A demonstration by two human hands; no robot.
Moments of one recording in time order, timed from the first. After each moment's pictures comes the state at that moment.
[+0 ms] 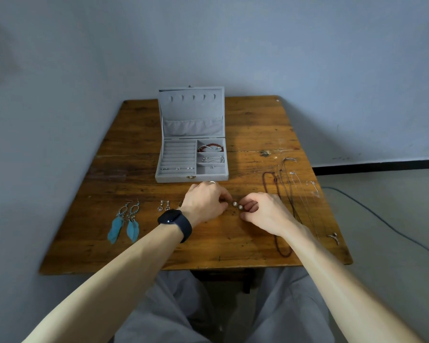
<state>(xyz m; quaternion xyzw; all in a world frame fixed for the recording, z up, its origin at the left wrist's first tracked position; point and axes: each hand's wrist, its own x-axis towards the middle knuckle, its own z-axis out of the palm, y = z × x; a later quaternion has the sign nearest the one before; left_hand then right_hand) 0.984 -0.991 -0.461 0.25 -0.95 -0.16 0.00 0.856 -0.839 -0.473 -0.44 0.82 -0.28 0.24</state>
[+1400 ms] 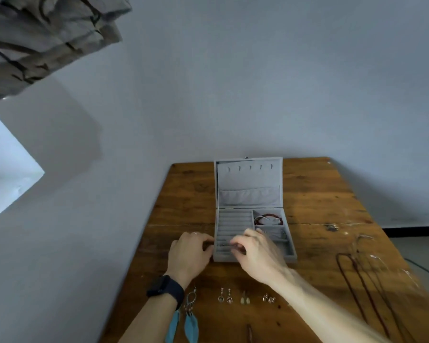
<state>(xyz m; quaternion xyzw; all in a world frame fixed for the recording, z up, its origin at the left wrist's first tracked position) 1.070 -1.155 -0.452 0.39 -0.91 -0.14 0.09 0.916 -1.028 -0.459 -0.58 0.77 -0.24 0.07</state>
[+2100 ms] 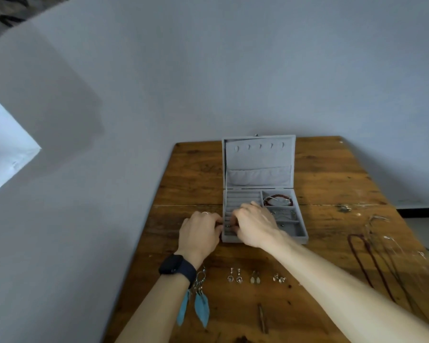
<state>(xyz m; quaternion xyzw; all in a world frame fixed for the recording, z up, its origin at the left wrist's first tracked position) 1.065 -1.158 -0.455 0.37 -0.92 -0.10 0.08 0.922 -1.076 -0.451 -0.59 0.80 -0.08 0.07</state>
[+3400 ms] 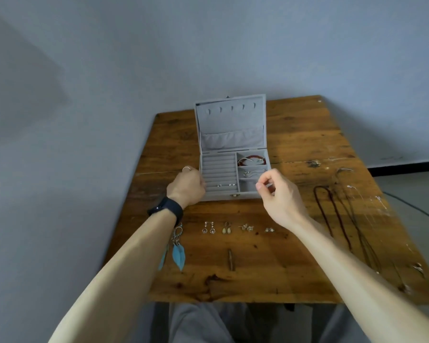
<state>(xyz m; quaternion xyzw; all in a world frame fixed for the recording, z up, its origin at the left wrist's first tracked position) 1.031 -1.146 -0.437 0.42 -0.89 -0.15 -0.03 0.882 -0.948 -0.463 -0.42 0.79 -0.43 0.11</state>
